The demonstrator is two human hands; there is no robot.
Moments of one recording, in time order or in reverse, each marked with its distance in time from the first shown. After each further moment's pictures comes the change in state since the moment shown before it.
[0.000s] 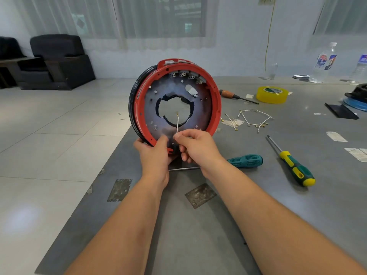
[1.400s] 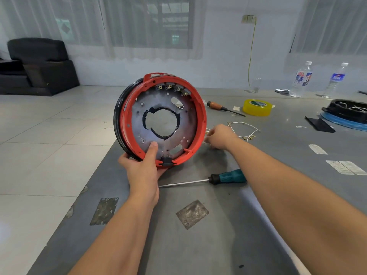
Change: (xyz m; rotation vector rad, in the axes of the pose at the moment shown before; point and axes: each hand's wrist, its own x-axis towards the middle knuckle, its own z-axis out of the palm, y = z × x) left_hand -0.005 0.008 0.005 -0.122 0.014 -0.009; right_hand 0.103 -0.014 -0.107 -1.131 0.122 0.184
